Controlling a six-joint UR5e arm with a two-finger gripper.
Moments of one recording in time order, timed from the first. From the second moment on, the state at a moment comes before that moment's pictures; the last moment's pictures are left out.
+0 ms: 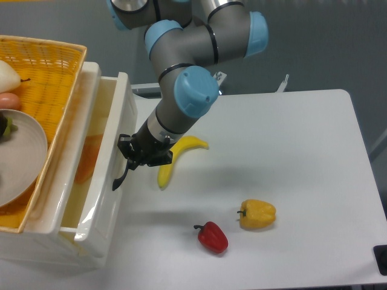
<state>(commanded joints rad) 2.31 -1.85 -1.57 -1.41 1.06 0.44</state>
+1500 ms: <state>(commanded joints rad) 2.37 -1.86 -1.56 -1.36 1.15 0.42</state>
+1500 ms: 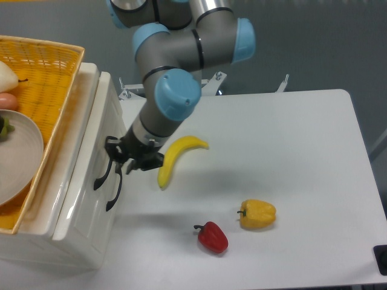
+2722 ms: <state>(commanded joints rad) 2.75 -2.06 -1.48 -1.12 1.58 1.19</state>
